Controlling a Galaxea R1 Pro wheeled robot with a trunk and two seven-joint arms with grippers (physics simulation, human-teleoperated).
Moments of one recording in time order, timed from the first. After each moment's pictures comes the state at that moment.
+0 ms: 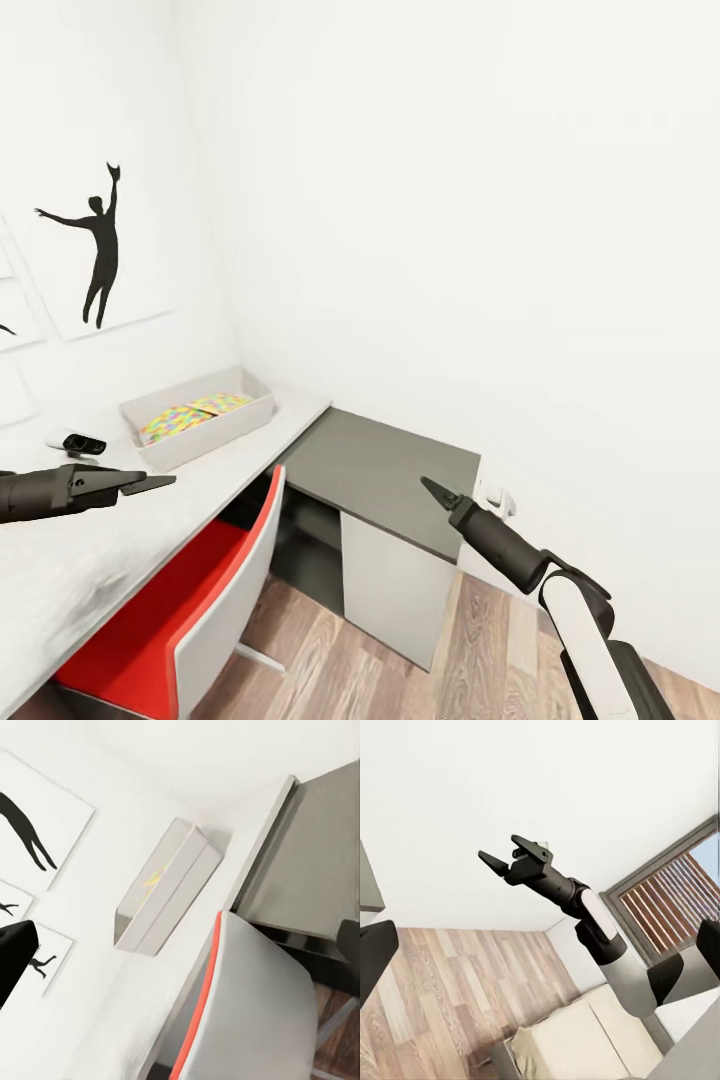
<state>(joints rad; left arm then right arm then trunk) -0.55 0.70 0.01 -1.24 0.59 1.04 -1.57 -0.24 -0.03 -0.02 -1.54 -0.90 0.59 0.23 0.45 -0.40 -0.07</state>
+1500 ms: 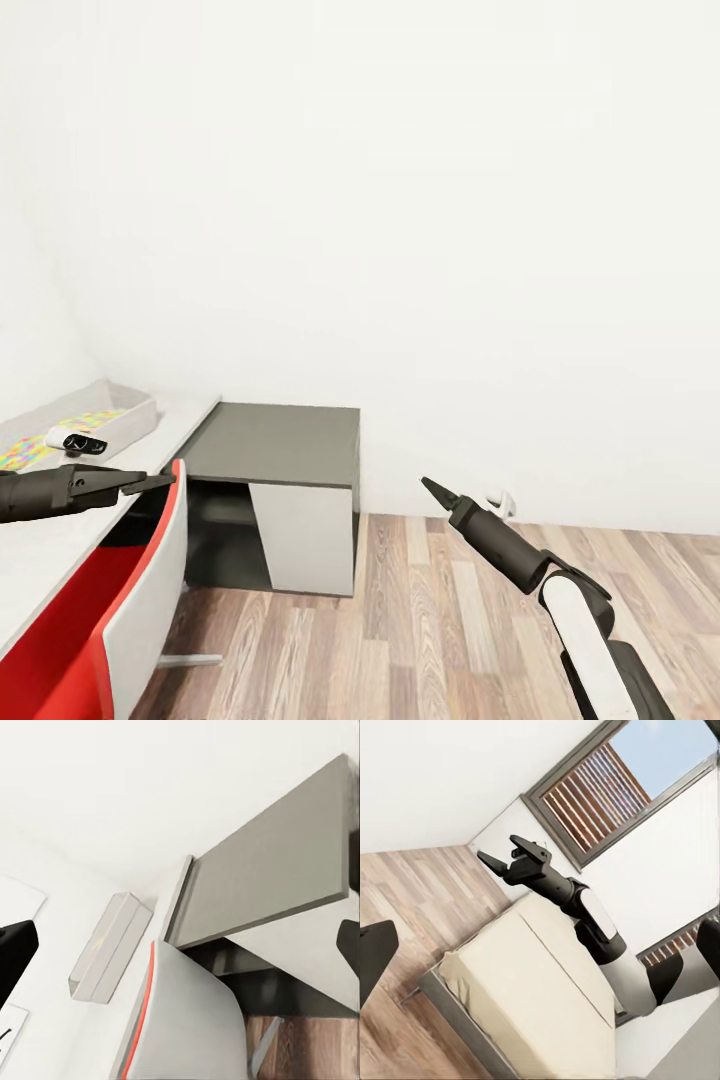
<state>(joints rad) -0.55 0.69 0.01 -1.25 0.59 1.04 -1.57 -0.24 -0.03 -0.02 -1.54 -0.90 0.59 0.23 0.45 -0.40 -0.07</state>
